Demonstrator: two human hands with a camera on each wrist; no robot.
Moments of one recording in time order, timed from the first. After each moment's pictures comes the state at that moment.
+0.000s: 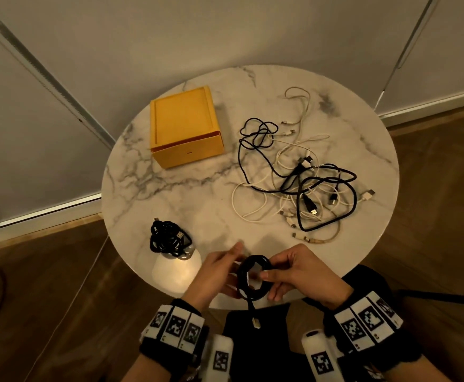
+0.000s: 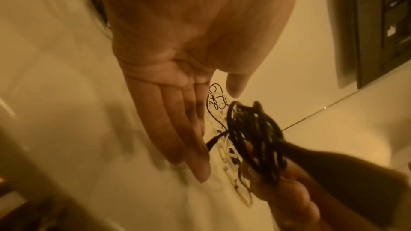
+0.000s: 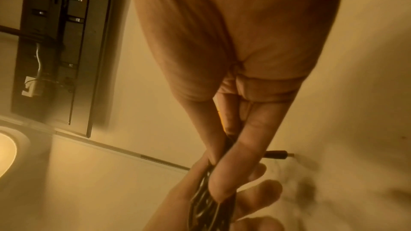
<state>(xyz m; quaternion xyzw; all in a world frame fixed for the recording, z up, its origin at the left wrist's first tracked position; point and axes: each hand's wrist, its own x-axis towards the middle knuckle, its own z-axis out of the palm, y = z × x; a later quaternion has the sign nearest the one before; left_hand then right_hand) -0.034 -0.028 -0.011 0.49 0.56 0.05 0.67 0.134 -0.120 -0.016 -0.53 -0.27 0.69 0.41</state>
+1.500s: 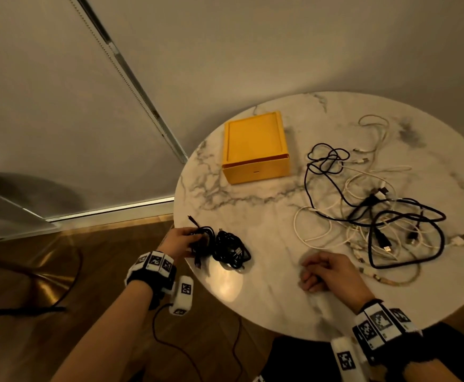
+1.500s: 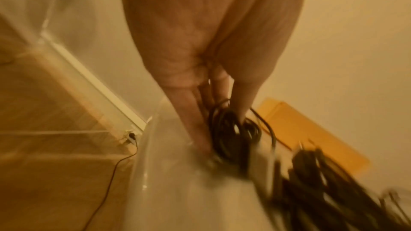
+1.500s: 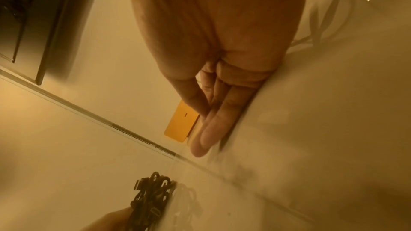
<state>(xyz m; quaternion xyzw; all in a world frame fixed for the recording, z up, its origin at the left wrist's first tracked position) -0.187 0.124 -0.015 0.49 0.66 0.19 0.53 0.114 -0.056 -0.056 -0.61 -0.25 0.60 0.46</state>
